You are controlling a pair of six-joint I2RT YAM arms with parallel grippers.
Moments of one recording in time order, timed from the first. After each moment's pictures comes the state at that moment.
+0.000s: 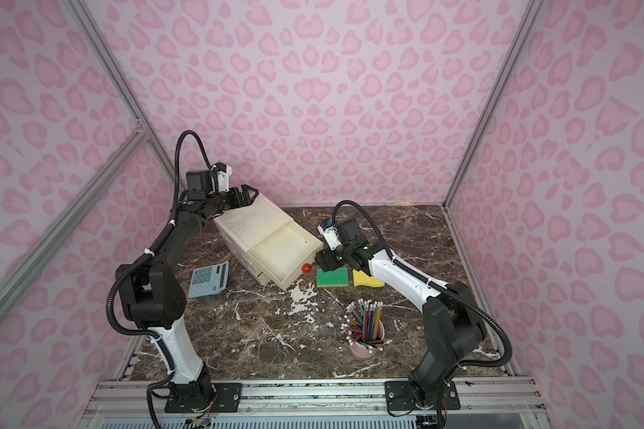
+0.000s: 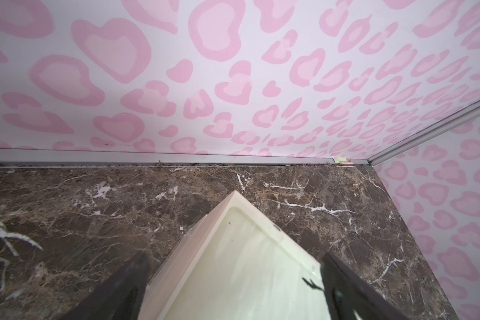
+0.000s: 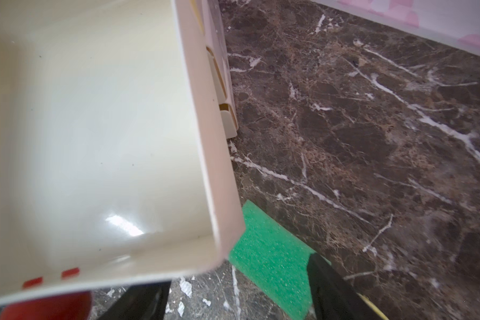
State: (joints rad) left arm -0.02 1.93 1.76 -0.36 0.45 -0.25; right arm 0.57 1.67 1.28 -0.39 -0.20 0.07
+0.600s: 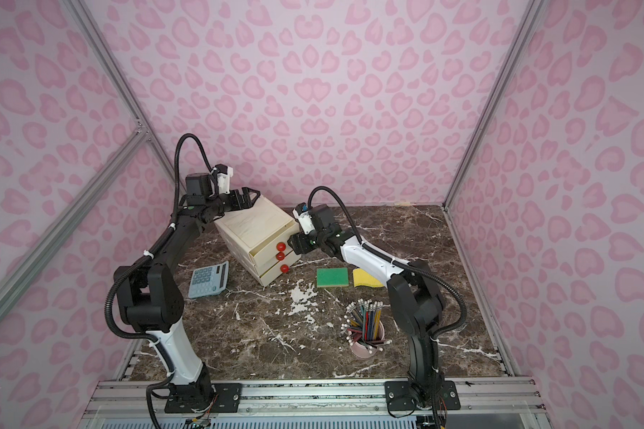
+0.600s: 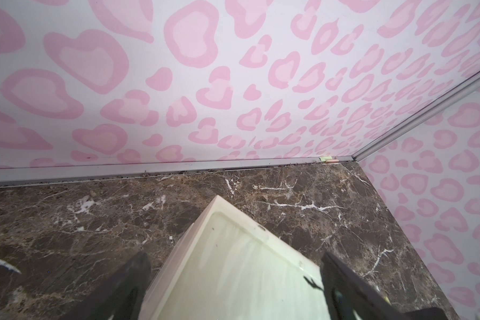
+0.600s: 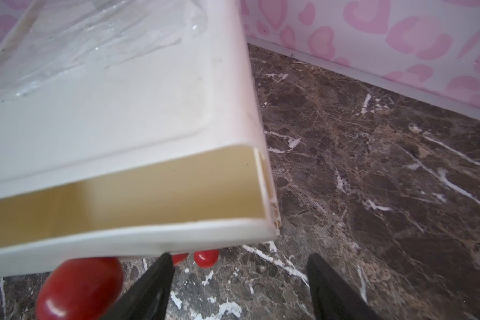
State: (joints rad) left arm -0.02 1.89 1.67 -0.27 0.51 -0.23; right arm 0.65 1.98 1.61 -0.27 -0.22 0.15
